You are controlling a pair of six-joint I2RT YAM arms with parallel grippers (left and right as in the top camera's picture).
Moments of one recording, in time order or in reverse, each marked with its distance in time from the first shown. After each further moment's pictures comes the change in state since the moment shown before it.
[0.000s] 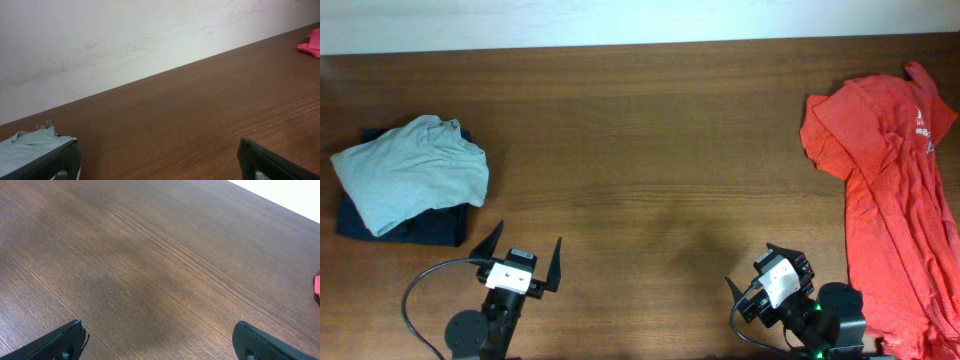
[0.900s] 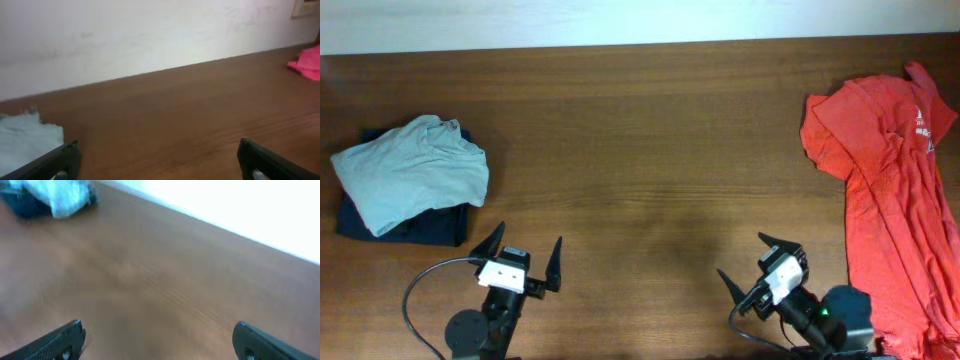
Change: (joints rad) left arm 0.000 0.006 0.003 -0.004 0.005 -0.137; right arm 0.000 0.000 -0.003 0.236 -0.140 0.163
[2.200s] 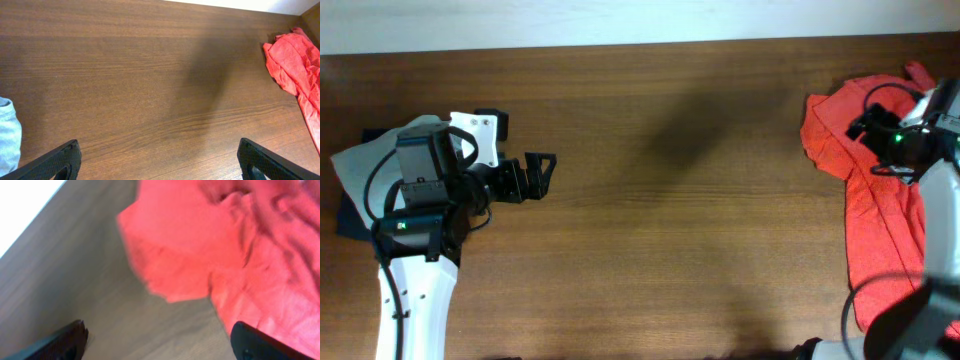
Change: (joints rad) left arm -0.002 1.181 1.107 -0.625 0.105 -0.112; right arm -0.521 1.601 1.181 -0.278 0.365 0.598
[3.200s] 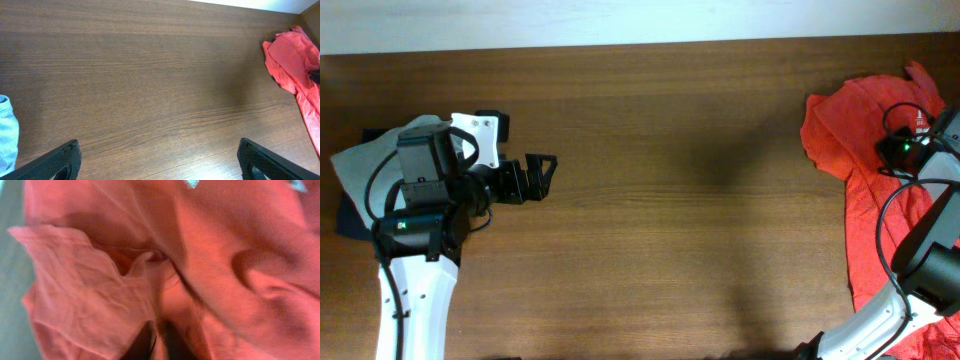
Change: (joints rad) left arm 0.000 0.000 0.000 -0.012 0.004 -0.002; right arm -0.147 0.431 0.003 0.442 -0.057 0.129
